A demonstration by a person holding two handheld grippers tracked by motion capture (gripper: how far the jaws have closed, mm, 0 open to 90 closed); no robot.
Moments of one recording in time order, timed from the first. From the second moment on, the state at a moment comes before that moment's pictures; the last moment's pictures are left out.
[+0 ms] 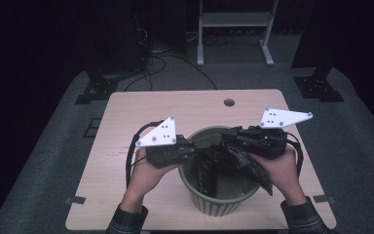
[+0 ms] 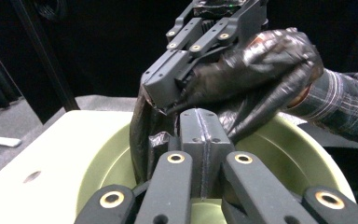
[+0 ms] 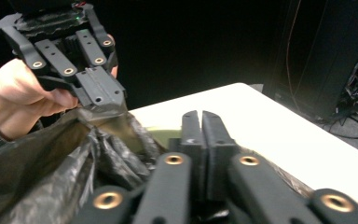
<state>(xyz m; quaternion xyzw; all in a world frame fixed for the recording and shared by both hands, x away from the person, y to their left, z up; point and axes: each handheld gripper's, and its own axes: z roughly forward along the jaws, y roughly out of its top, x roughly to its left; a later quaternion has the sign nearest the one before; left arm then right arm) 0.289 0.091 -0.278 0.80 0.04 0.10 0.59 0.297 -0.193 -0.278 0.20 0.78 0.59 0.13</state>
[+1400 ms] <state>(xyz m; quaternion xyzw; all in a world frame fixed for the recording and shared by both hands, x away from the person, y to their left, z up) 0.294 0.096 -0.287 0.80 0.05 0.15 0.58 0.280 -0.217 -0.266 0.20 0.76 0.61 0.10</state>
